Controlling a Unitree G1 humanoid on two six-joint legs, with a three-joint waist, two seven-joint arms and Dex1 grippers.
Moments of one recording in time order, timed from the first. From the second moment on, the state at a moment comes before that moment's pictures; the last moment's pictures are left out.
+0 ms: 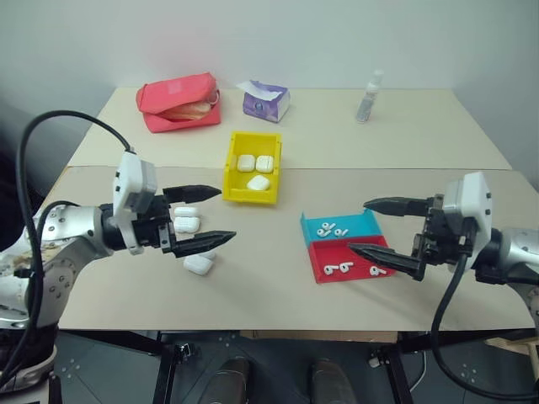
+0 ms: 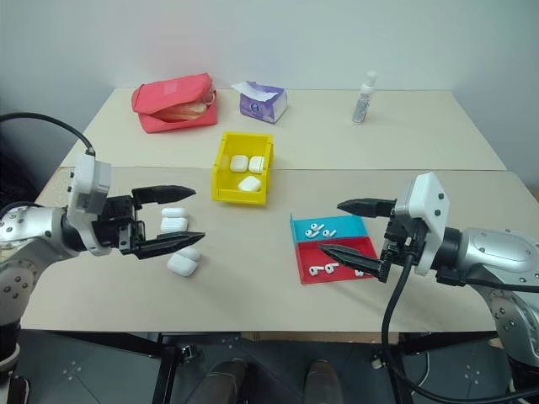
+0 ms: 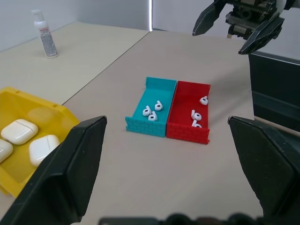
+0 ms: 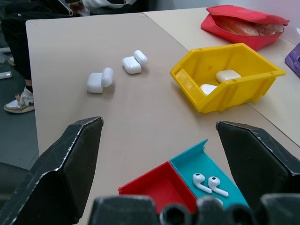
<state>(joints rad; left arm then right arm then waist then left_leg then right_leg) -0.33 0.86 0.22 -0.43 -0.78 0.65 -1.00 -0.17 -0.89 -0.32 -0.57 0.77 0.63 0.95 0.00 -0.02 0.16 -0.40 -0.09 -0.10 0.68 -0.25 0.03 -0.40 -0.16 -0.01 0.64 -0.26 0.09</state>
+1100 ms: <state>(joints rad) -0.68 1.30 -0.09 -0.34 -0.97 1.60 -0.63 -0.14 -0.88 -0.26 -0.60 0.77 0.62 0.90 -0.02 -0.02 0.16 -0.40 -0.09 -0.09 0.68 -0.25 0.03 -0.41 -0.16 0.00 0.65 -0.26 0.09</state>
